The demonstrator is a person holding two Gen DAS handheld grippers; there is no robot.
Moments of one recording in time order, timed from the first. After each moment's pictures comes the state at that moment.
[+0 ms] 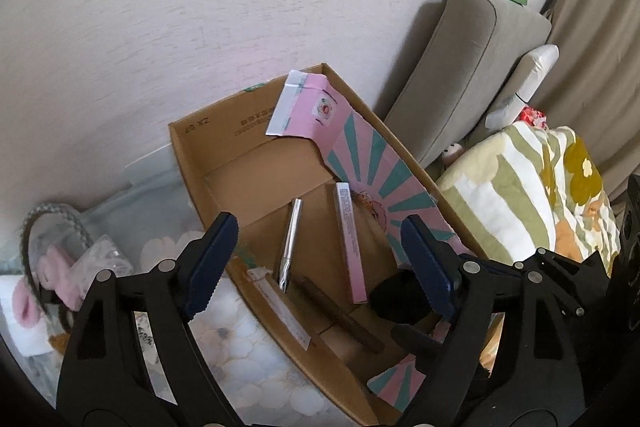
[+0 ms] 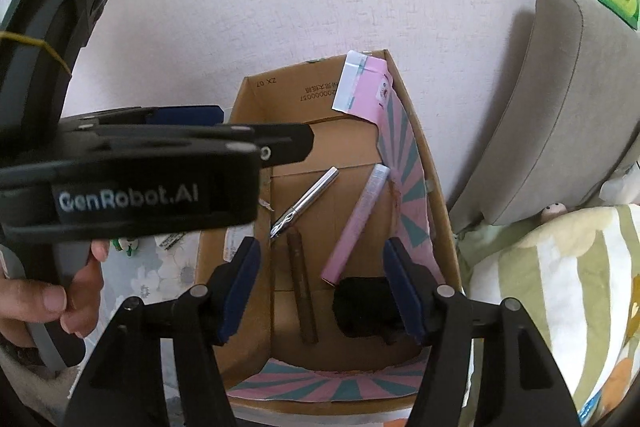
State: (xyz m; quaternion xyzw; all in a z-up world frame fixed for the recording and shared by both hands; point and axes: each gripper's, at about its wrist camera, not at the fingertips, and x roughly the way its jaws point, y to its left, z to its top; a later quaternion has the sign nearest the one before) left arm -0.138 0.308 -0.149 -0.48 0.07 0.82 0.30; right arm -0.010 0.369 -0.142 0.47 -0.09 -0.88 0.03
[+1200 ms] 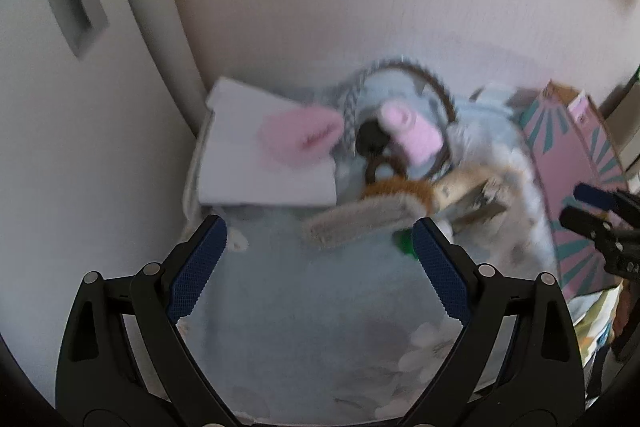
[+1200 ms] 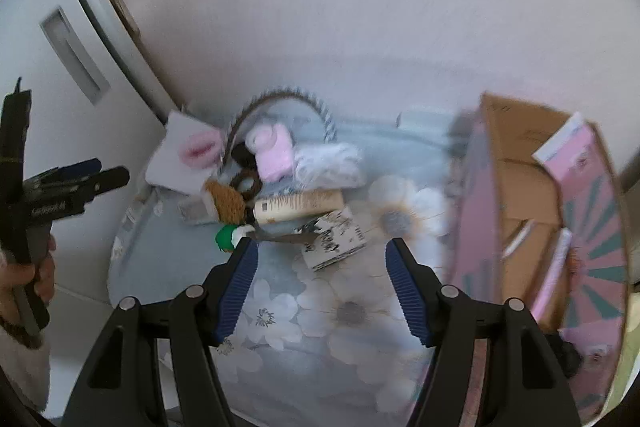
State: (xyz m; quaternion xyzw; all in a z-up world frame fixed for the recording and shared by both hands) left arm -0.097 -0.060 -0.191 -0.50 -0.02 0.87 0.02; right arm -0.060 0.174 -0.156 0.49 -0.01 -0.85 0.18
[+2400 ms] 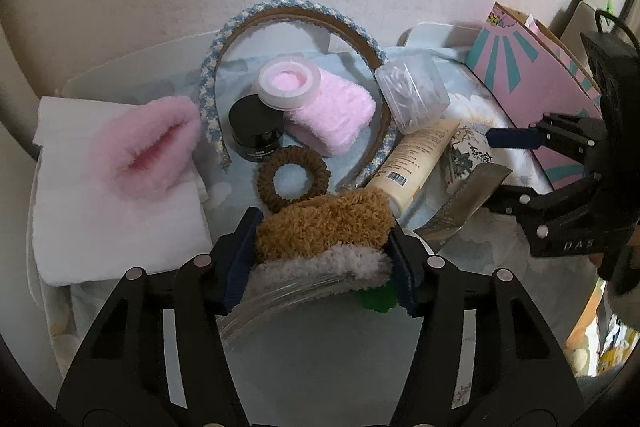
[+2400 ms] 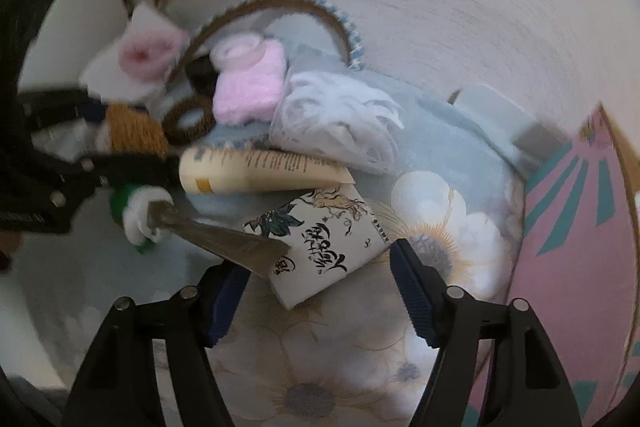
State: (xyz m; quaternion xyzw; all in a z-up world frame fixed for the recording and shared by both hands) left arm -0.143 0.001 -0.272 -0.48 0.03 0.86 0.19; right arm -0.092 0.165 -0.249 0.49 0.11 -0.84 0.21
